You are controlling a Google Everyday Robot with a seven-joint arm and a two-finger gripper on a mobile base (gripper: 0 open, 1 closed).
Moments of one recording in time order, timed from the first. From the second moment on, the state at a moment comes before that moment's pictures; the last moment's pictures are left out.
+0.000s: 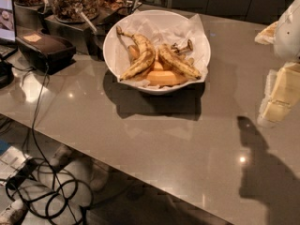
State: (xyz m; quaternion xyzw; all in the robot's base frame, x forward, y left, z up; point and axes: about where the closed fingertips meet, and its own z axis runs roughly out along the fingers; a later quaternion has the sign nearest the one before) arm 0.438 -0.217 0.976 -0.60 0.78 -0.03 0.16
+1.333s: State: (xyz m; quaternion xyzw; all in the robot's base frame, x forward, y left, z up) arm 0.453 -0.191 0.974 -0.61 0.78 -0.07 0.13
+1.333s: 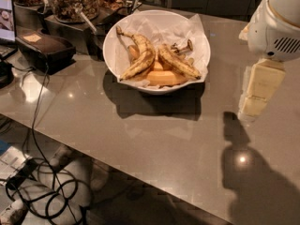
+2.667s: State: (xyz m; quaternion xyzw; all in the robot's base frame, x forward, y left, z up) arm 0.495 -0.125 0.969 -0.55 0.82 0.00 0.14
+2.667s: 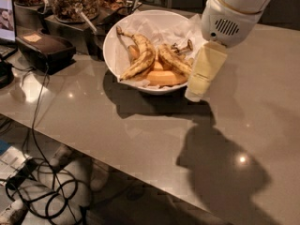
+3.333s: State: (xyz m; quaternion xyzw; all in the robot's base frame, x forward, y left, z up) arm 0.534 -0.118 0.967 -0.47 0.87 0.04 0.13
